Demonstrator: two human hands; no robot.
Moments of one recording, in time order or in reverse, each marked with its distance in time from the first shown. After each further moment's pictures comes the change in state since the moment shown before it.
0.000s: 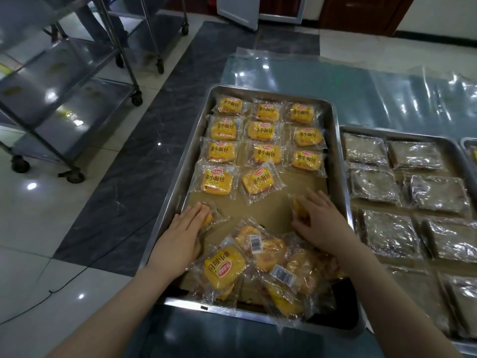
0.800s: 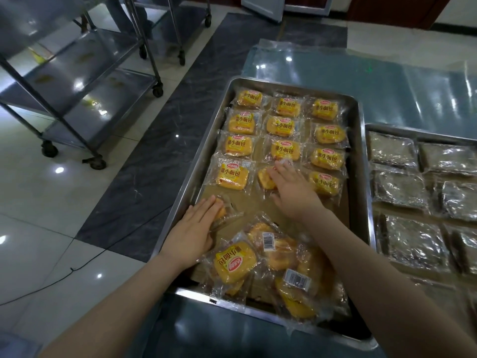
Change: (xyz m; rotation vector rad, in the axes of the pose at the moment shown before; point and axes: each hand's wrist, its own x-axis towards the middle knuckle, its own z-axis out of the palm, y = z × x) left_hand 0.001 -0.002 0.000 -0.020 -0.041 -0.016; right_hand 0.078 -0.066 0.010 -0.115 0.034 -0.240
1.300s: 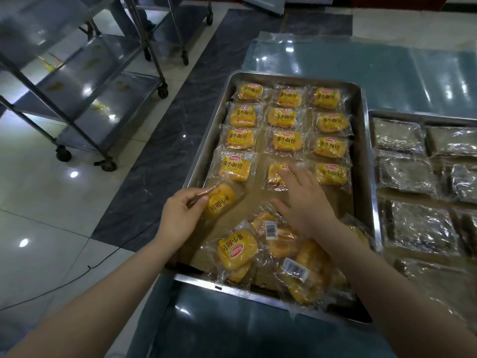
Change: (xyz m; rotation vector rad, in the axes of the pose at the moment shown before) left_hand -0.001 0.011 -0.035 -0.618 0.332 -0.343; right_hand -0.057 -0.017 -0.009 0.230 0.115 0.085
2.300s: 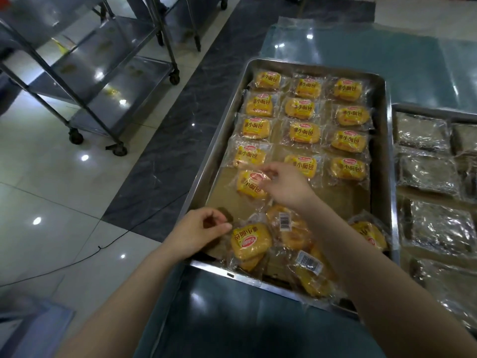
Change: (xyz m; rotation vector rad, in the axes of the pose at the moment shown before) left_hand -0.036 -0.007 -0.010 0.120 -0.415 -0.145; right_hand 0.031 -0.054 0.011 0.571 -0.164 0.158
